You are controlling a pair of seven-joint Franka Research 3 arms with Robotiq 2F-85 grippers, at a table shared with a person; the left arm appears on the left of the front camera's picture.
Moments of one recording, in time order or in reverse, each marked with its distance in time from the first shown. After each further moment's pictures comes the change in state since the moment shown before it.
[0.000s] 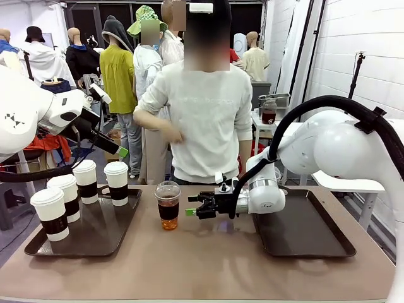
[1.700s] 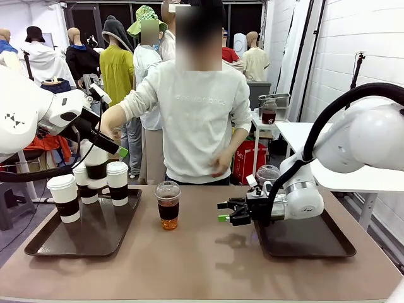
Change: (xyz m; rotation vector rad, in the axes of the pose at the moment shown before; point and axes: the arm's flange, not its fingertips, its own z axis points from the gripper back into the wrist) left arm 0.000 0.000 0.000 0.000 0.000 0.000; right arm -0.003 0.050 0.106 0.016 0.029 -0.067
